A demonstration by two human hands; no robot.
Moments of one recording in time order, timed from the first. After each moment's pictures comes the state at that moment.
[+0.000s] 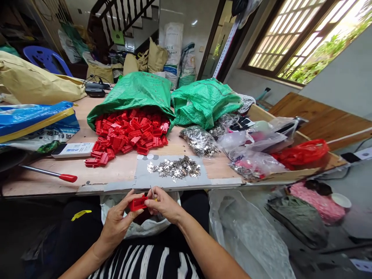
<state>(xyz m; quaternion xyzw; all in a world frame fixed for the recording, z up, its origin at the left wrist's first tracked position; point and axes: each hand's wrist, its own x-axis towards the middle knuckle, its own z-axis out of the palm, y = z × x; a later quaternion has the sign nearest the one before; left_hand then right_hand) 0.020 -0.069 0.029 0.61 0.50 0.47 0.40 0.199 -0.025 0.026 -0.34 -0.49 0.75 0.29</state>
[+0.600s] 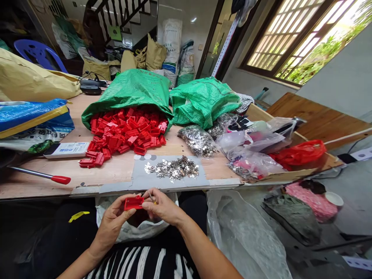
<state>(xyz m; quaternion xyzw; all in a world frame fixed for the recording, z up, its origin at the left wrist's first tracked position) 0.020 -0.066 0.015 0.44 0.47 0.52 0.56 0.205 -0.026 0.027 -0.38 -0.51 0.72 0.27</state>
